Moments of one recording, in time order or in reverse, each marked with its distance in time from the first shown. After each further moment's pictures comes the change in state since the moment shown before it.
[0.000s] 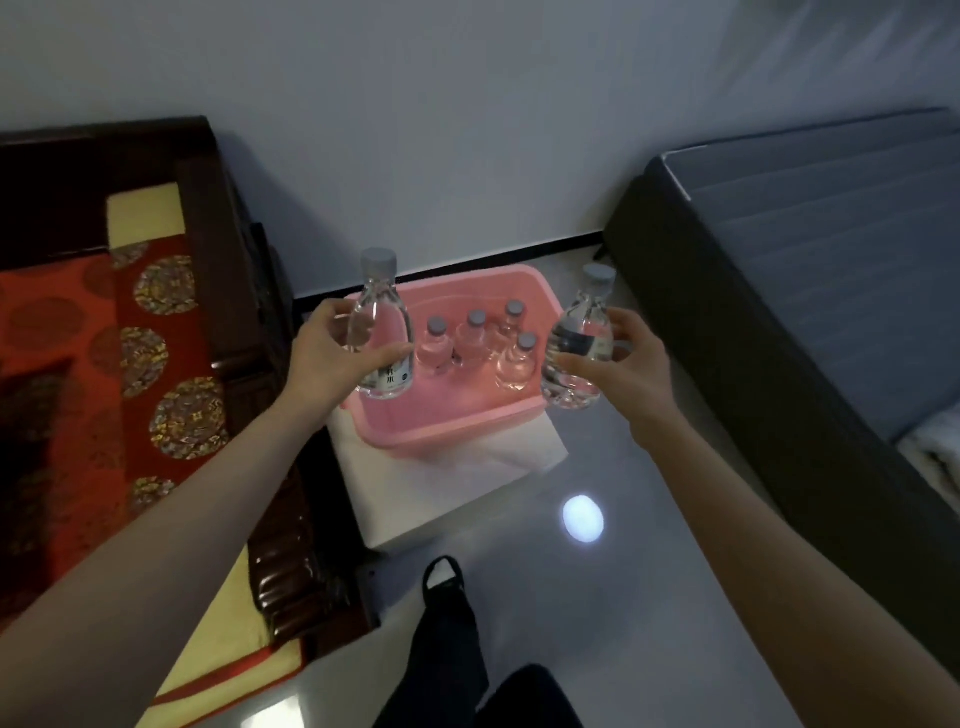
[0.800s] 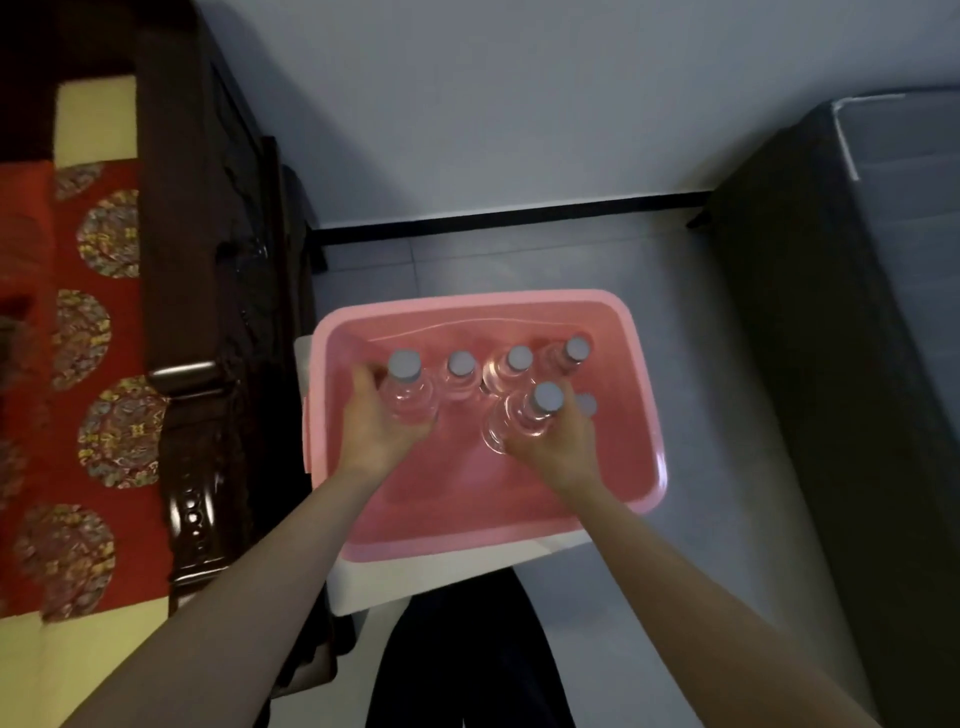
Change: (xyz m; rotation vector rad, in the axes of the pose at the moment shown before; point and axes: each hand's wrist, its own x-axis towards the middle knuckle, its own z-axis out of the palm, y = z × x) left_hand 0.112 -0.103 0.113 0.138 0.138 -0.340; right_hand 0.160 0.119 0.146 -0.235 -0.304 0.123
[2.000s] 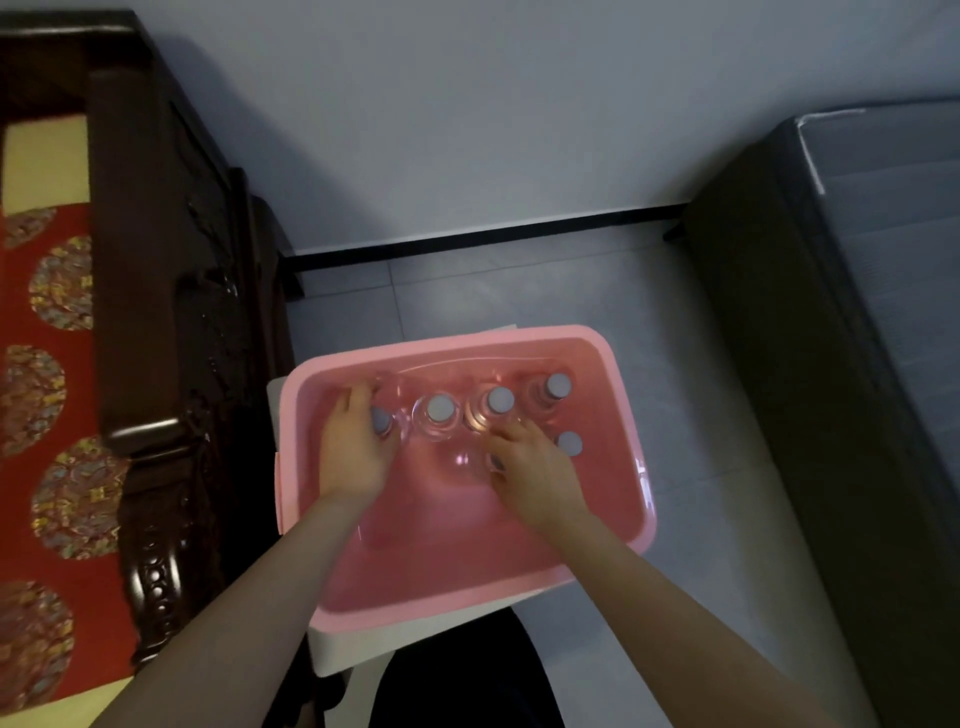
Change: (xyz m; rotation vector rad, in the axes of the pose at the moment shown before) left_hand 0.048 -0.015 0.014 0.228 0.041 0.263; right_hand 0.024 -0.003 0.003 -0.722 -0.184 -0.498
